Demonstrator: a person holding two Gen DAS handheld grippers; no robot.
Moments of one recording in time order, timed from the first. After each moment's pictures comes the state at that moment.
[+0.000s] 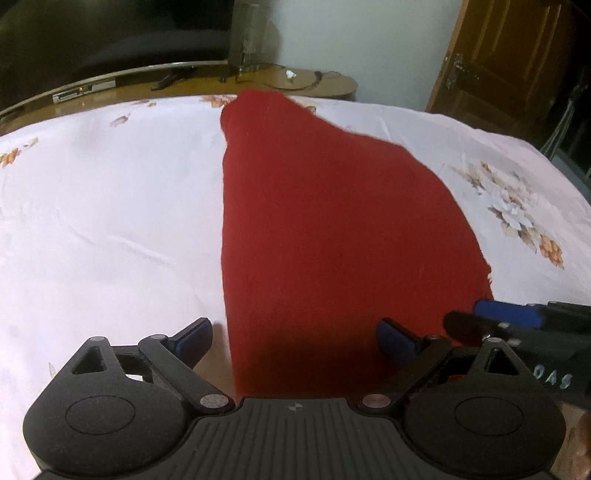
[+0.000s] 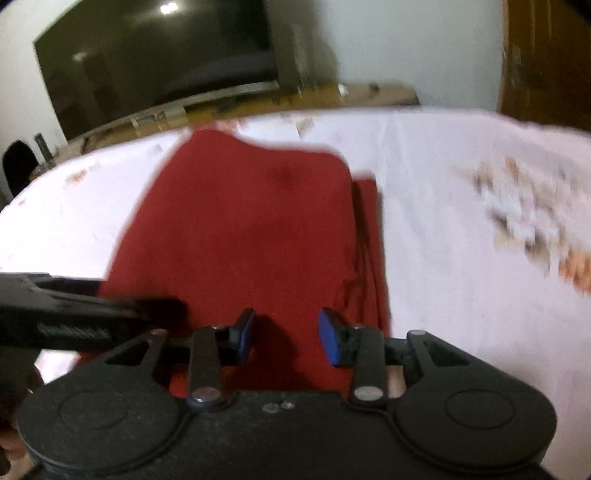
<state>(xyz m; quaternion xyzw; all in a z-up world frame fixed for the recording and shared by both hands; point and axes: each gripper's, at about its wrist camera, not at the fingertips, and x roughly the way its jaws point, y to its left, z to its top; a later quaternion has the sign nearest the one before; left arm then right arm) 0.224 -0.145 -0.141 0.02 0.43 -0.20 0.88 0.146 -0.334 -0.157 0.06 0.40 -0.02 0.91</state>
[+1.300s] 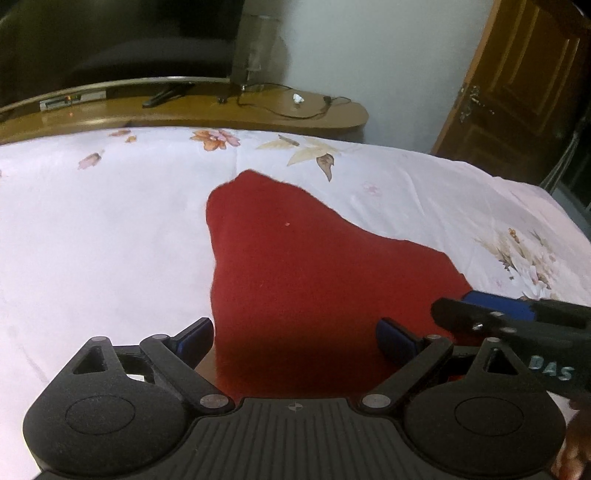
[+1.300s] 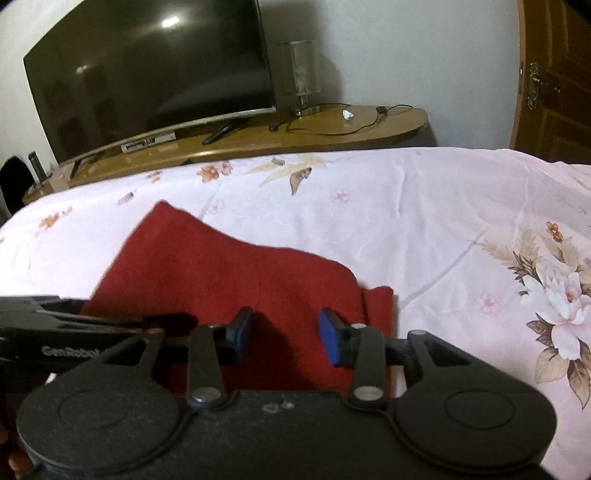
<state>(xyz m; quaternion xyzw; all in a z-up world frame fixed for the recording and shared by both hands) 0.337 -0.171 -0.141 -0.01 0.41 -0.20 0.89 0.254 -0.355 -0.146 0.06 0.36 -0.01 0.93</state>
